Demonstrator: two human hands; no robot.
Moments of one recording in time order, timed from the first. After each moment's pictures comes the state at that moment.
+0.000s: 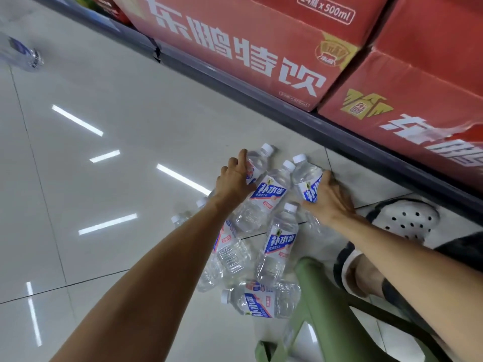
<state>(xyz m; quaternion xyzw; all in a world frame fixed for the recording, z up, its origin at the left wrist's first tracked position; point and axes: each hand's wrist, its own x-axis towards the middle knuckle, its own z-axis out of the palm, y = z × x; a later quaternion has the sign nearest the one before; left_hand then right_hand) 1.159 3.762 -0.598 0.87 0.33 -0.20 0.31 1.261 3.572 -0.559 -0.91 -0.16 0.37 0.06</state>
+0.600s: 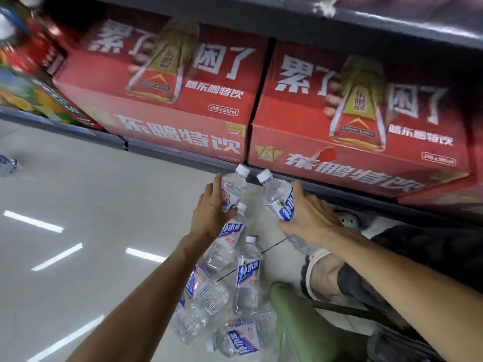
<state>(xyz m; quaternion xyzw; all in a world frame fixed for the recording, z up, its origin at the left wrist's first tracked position) 1.187 3.731 -0.483 0.91 0.21 -0.07 0.36 1.268 3.528 -0.409 -0.93 -0.20 0.28 0.12</state>
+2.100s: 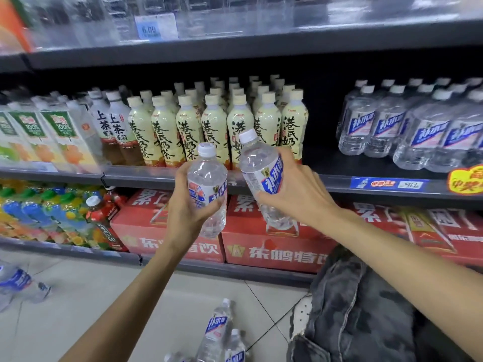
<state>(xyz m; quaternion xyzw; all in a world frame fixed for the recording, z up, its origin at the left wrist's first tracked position) 1.208 3.683 -0.157 0.84 0.00 0.32 0.45 1.273 3.458 -0.103 -0.90 -0.28 -0.15 0.31</state>
